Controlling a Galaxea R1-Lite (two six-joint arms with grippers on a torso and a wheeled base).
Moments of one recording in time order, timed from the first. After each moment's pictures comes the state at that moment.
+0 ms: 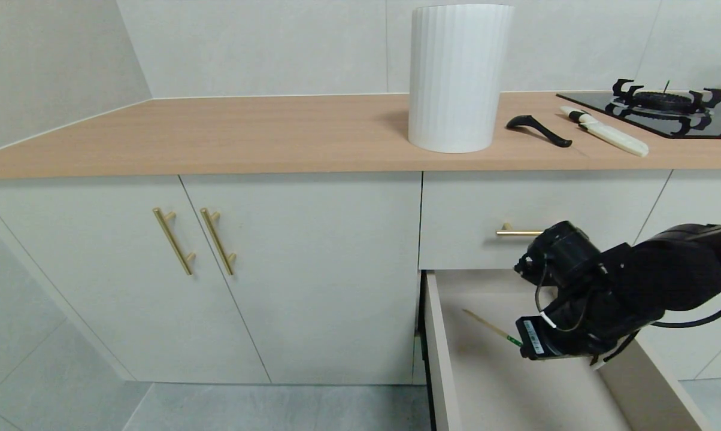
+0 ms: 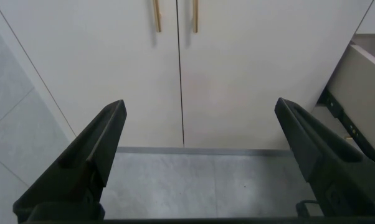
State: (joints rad) left arm 0.01 0.00 0.00 0.00 0.01 0.00; right arm 0.47 1.87 -1.07 0.36 -0.04 0.33
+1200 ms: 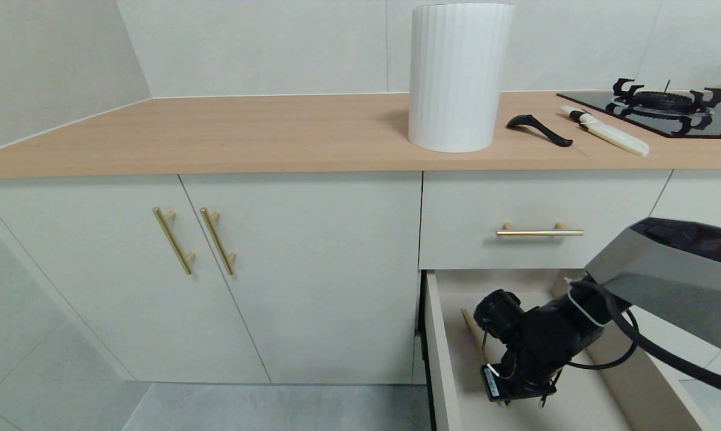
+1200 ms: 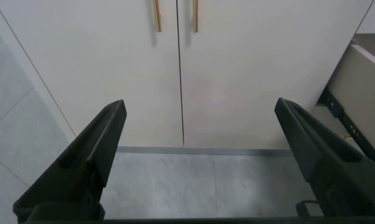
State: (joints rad) left arm 0.01 0.00 0.00 0.00 0.01 0.00; right arm 0.50 2.28 -1.05 0.09 -0.10 0.38
